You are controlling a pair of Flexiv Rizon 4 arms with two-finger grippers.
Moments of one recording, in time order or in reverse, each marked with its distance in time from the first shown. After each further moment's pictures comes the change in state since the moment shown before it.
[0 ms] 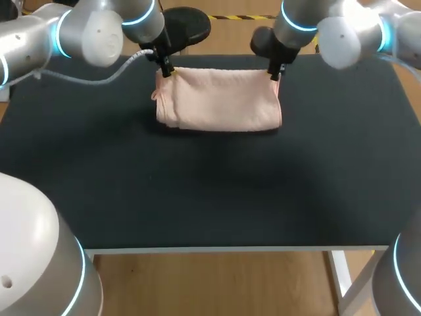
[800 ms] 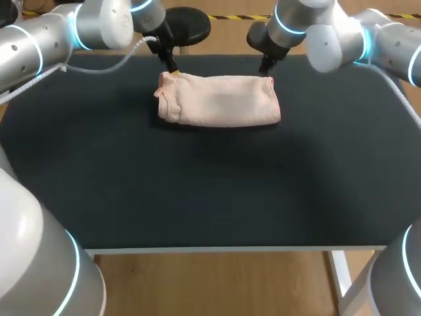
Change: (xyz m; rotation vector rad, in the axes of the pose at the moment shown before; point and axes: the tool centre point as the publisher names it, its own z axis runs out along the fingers) left arm -0.044 -0.001 0.046 0.026 0.152 -0.114; right arm -0.042 0.014 0.047 -0.064 -0.066 0.143
